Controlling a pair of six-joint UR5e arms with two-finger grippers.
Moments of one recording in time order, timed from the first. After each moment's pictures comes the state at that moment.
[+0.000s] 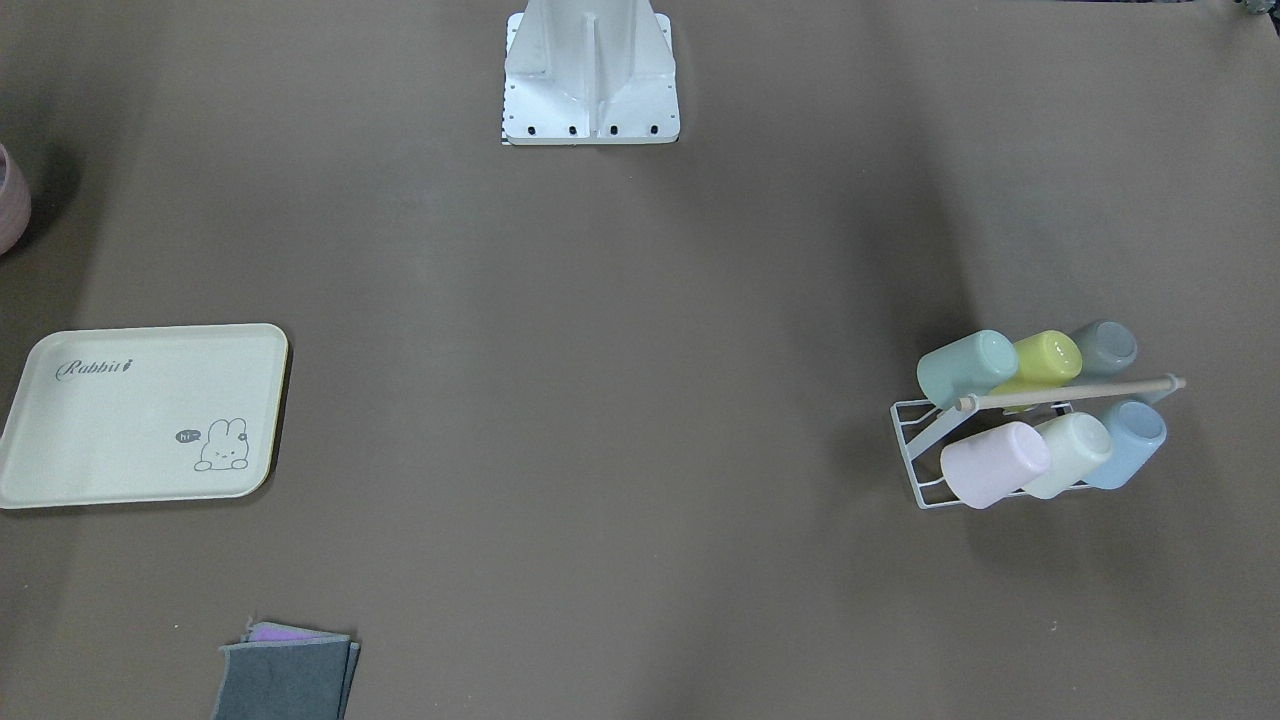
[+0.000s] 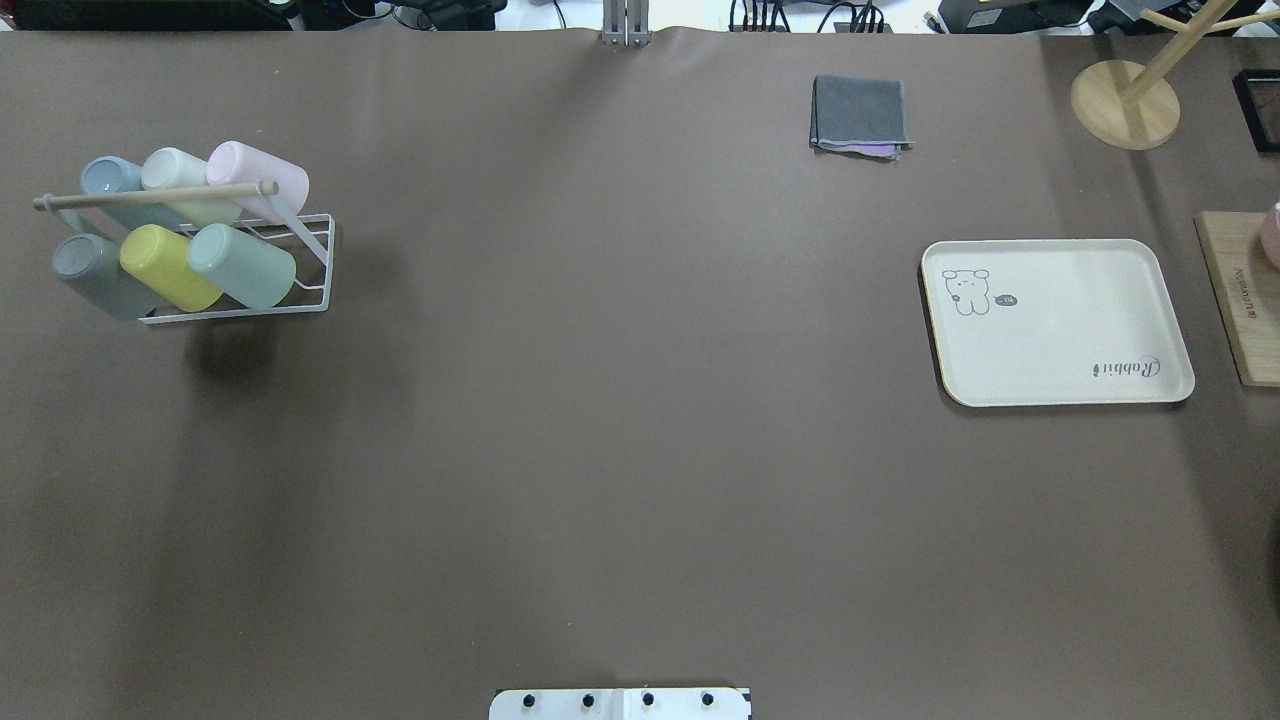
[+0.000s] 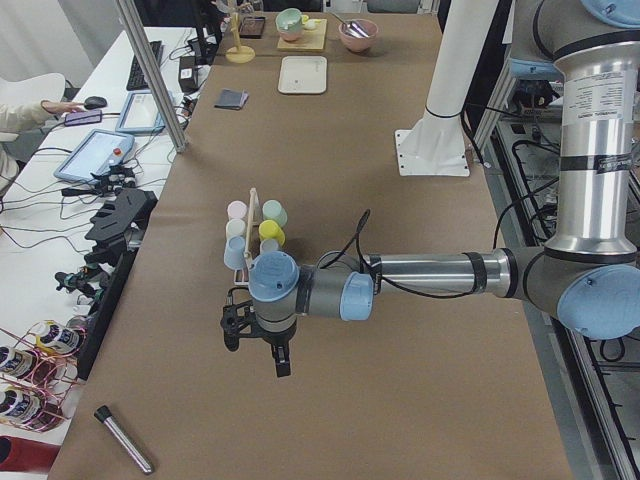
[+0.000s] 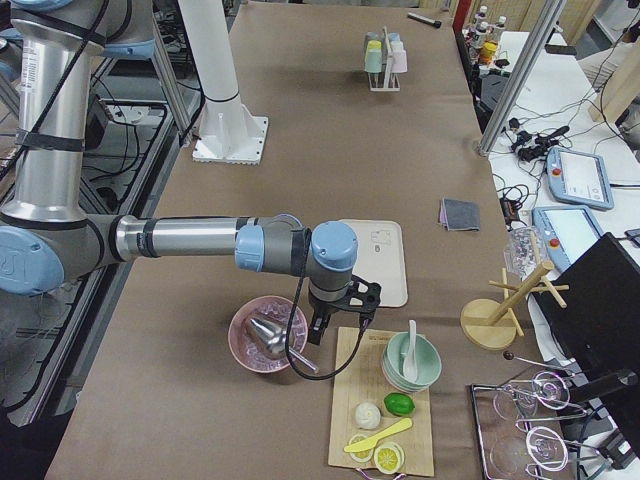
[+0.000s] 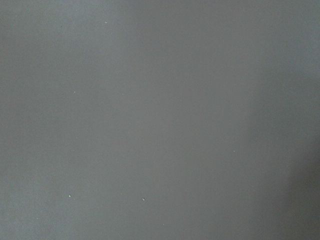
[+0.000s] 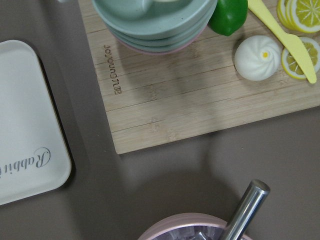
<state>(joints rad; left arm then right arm) -1.59 -1.51 -1.60 -1.70 -2.32 -0.29 1.58 -1.74 1.81 -1.70 2.33 0.22</state>
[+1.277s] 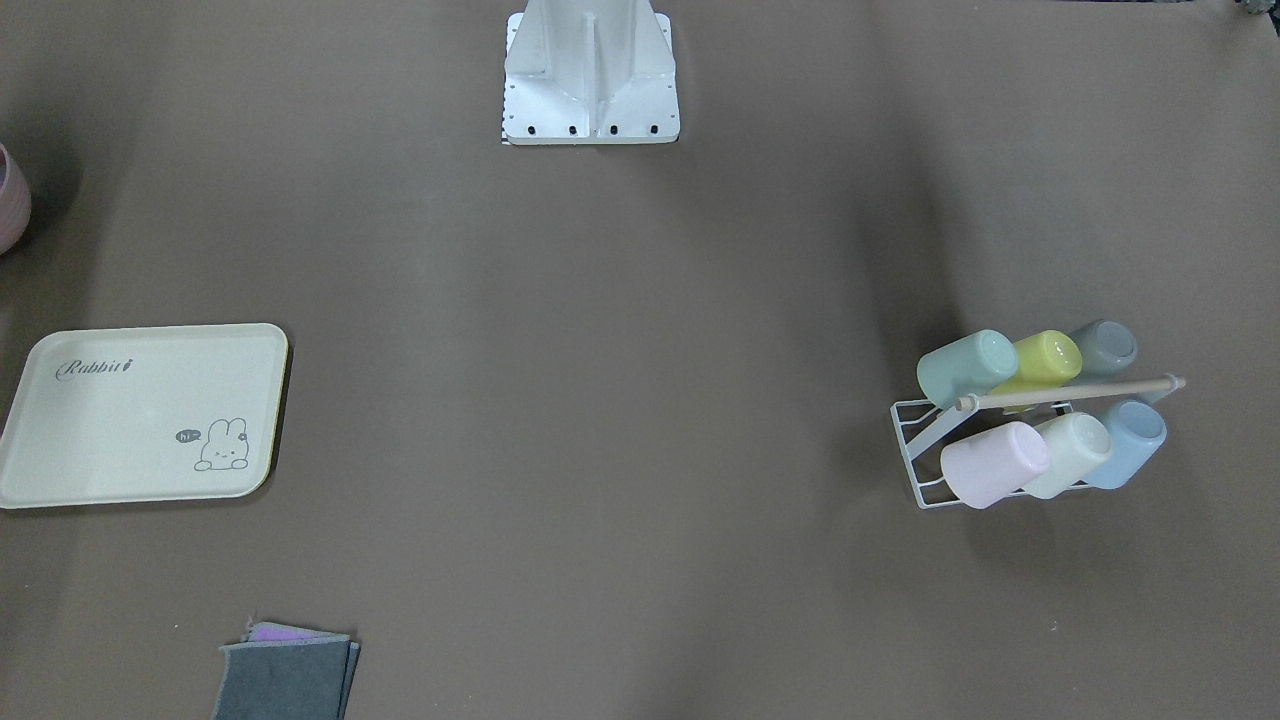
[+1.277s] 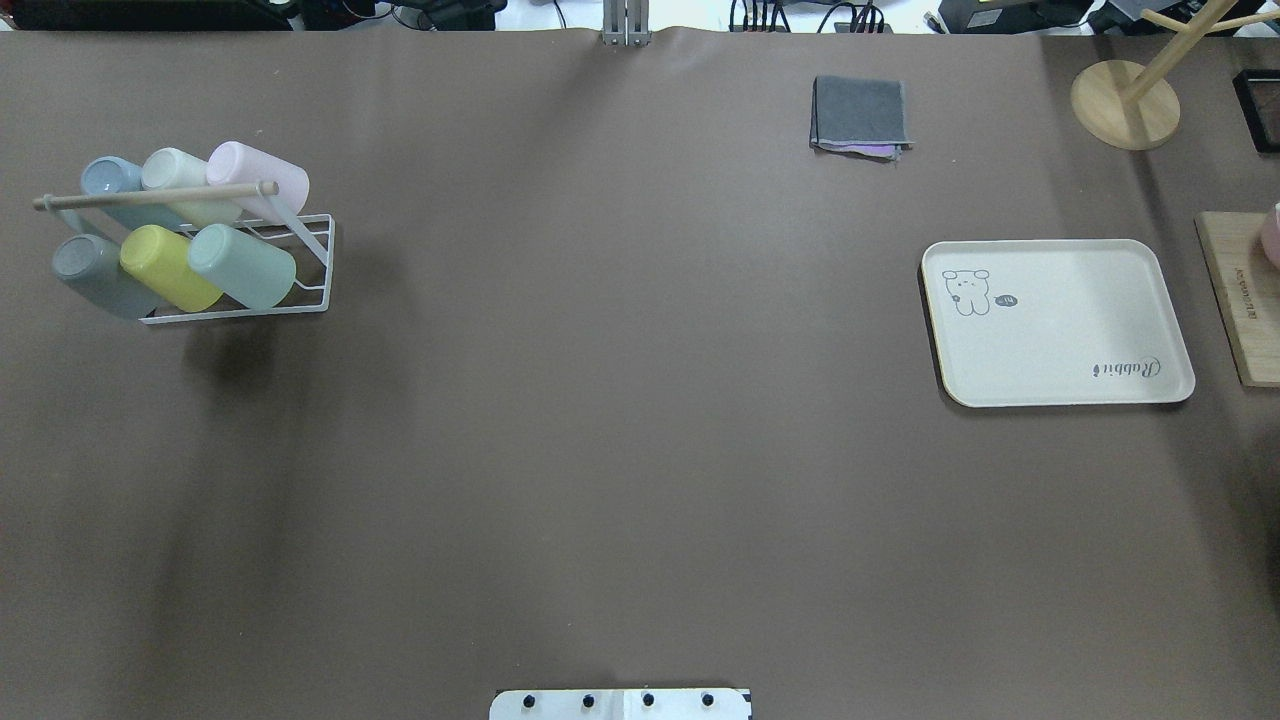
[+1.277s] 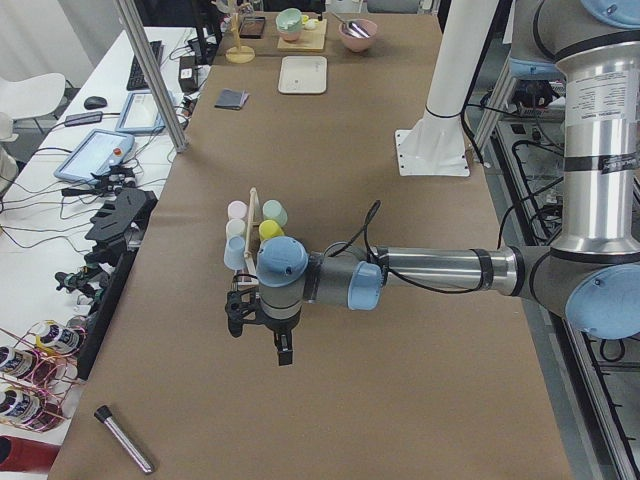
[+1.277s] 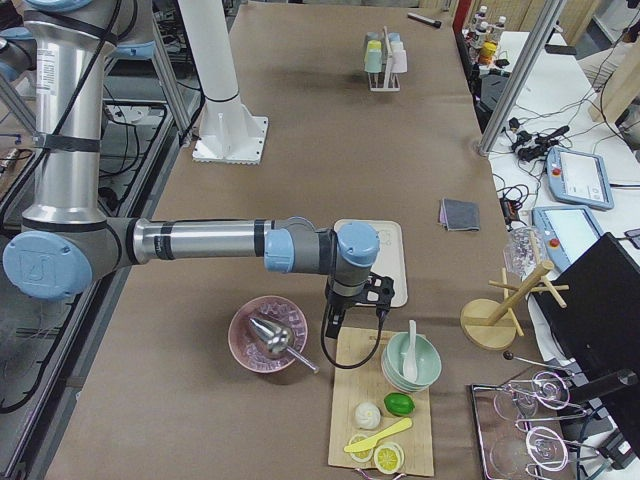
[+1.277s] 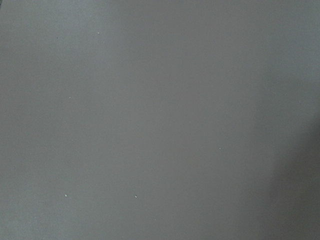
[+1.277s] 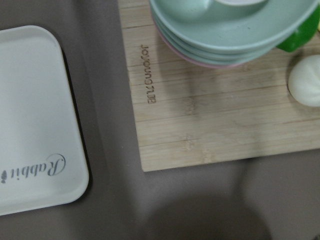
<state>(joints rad) -1.59 -1.48 -1.67 -1.69 -2.32 -0.29 1.42 -1.63 1.69 -1.63 2.32 0.24</state>
